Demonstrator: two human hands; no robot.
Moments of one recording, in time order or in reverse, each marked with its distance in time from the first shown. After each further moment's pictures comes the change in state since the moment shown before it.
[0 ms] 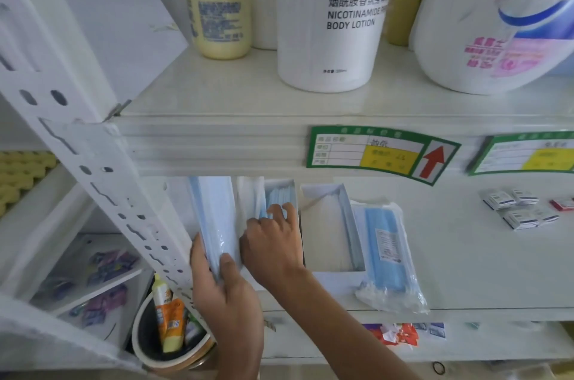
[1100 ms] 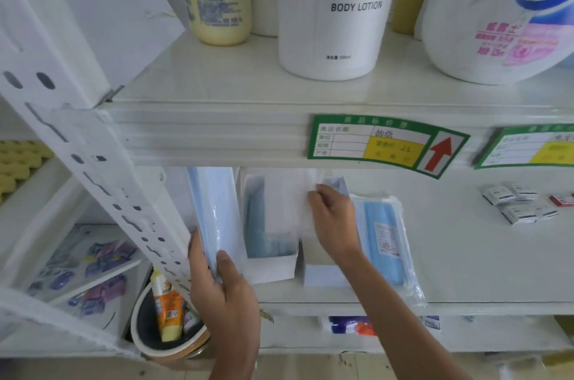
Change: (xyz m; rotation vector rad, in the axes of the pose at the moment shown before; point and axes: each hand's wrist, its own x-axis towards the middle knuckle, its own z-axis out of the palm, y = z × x) left_hand -0.005 -0.007 -0.010 0.086 -0.050 0.044; right_hand -0.006 0.093 -0.011 1.008 0.263 0.396
